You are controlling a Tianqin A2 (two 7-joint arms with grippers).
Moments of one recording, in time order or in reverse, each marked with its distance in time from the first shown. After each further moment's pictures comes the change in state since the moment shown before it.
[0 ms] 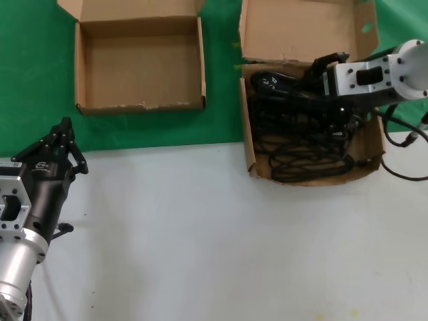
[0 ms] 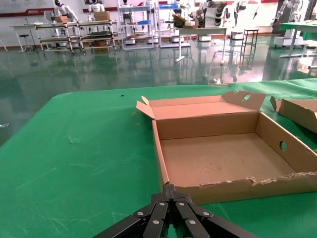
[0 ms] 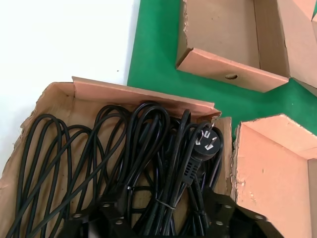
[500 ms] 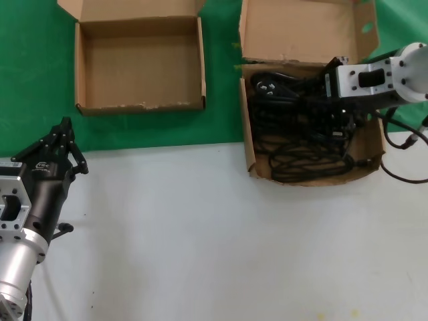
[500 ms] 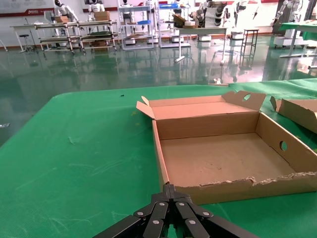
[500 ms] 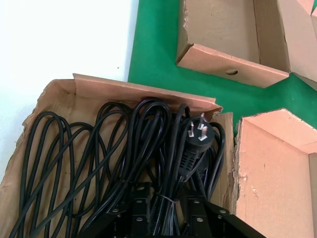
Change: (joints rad) left arm 0.000 0.000 0.000 0.000 0.000 0.000 0.000; right arm -0.017 0.008 0.009 0.018 -0.012 0.003 0.019
